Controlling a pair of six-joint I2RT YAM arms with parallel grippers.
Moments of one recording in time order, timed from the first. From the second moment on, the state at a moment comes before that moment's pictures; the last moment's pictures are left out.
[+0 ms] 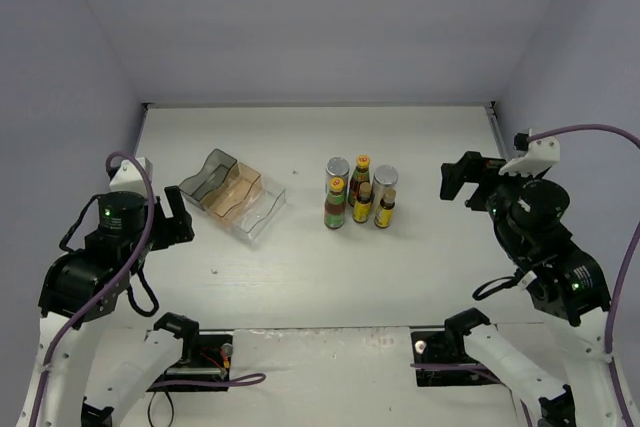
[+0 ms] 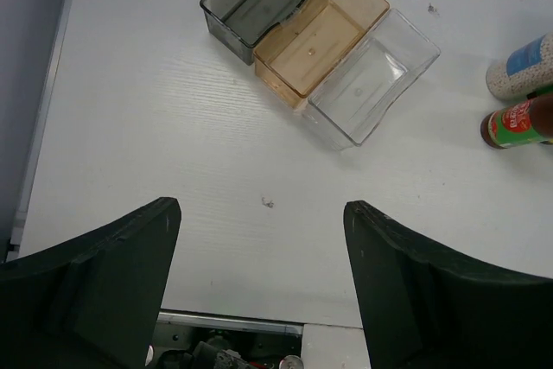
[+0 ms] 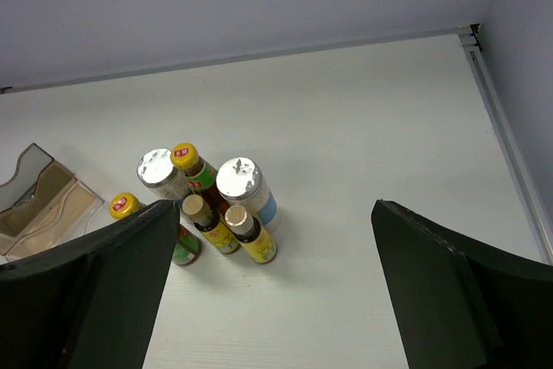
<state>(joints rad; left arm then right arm) -0.30 0.71 1.25 -1.16 -0.30 -0.35 0.39 0.70 1.23 -0.72 0.31 0.26</state>
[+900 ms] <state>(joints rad) -0.62 1.16 1.17 -0.69 -0.01 -0.28 0.39 0.85 1.17 -0.67 0.30 0.38</state>
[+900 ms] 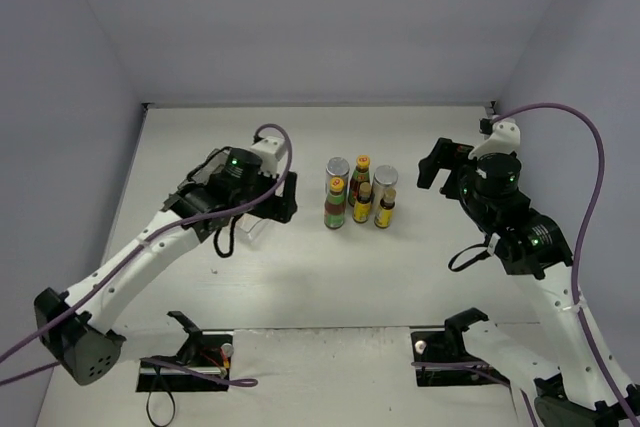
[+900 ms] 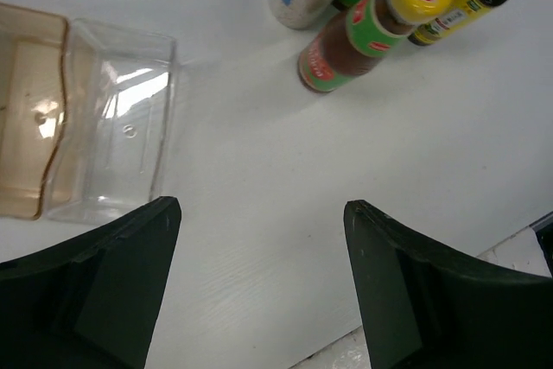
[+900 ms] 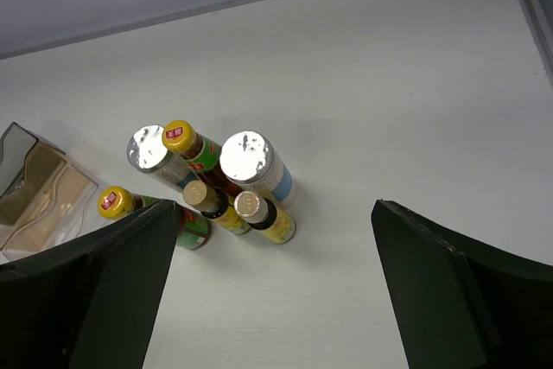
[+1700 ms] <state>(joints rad) -0.83 1.69 1.39 -0.36 -0.11 -0.23 0.39 0.86 1.18 -0.67 0.27 0.35</state>
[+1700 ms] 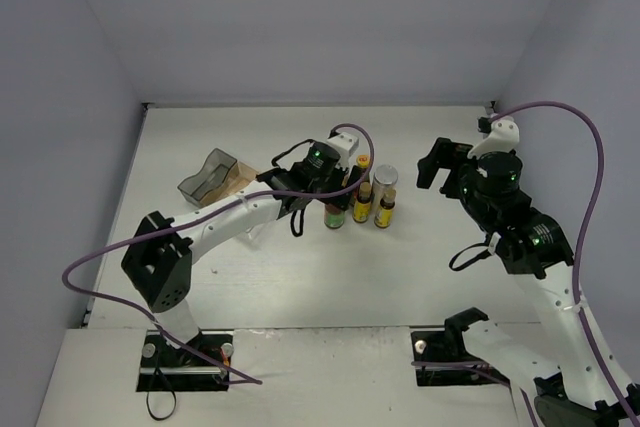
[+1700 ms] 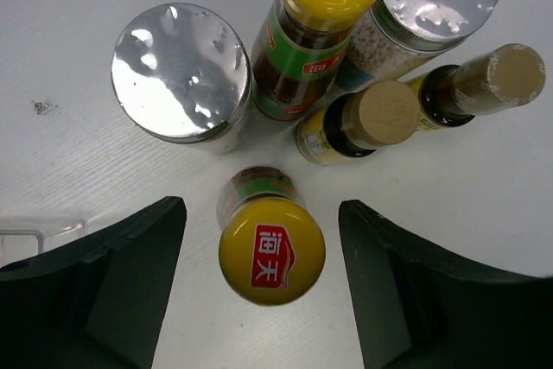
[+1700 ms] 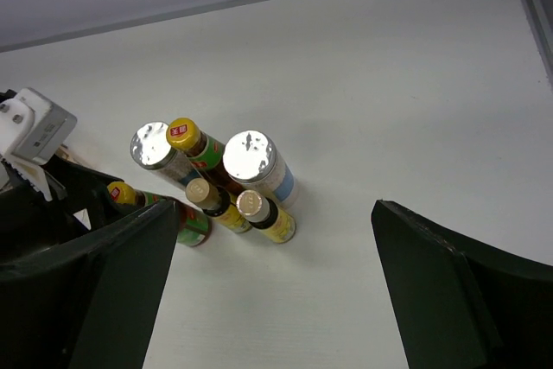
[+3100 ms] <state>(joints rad) -0.17 1.64 1.69 -0.67 -0.16 -0.10 0.39 0.89 1.20 -0.66 0.19 0.32</state>
